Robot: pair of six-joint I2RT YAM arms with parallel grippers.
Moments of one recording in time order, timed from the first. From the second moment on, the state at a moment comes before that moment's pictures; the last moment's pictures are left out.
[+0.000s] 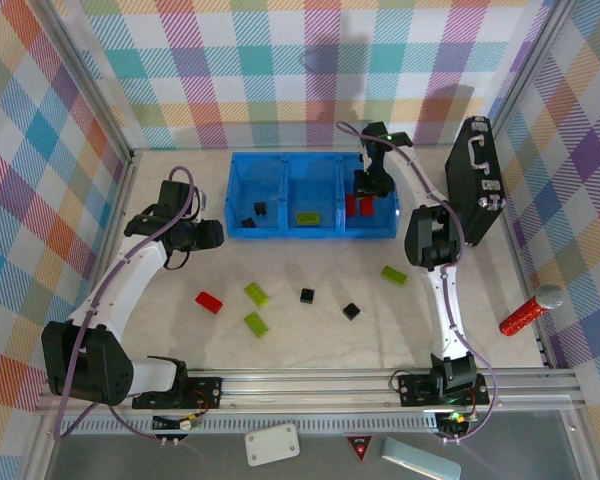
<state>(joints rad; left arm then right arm) -0.16 1.30 1.10 -0.79 0.03 -0.26 0.26 2.52 2.44 -1.24 -0.06 0.17</state>
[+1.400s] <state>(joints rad) -0.16 1.31 1.10 -0.80 0.05 -0.29 0.26 2.13 2.02 -1.09 -0.22 0.31</state>
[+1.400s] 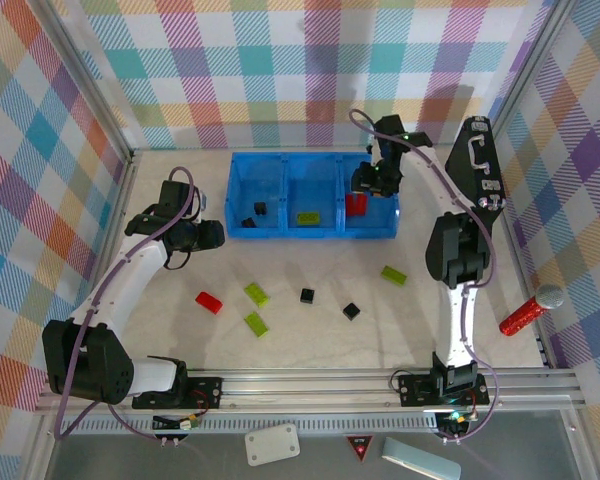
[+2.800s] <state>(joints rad) -0.53 1.42 0.93 -0.80 -0.04 -0.78 0.33 1.58 1.32 -0.96 -0.25 0.32</state>
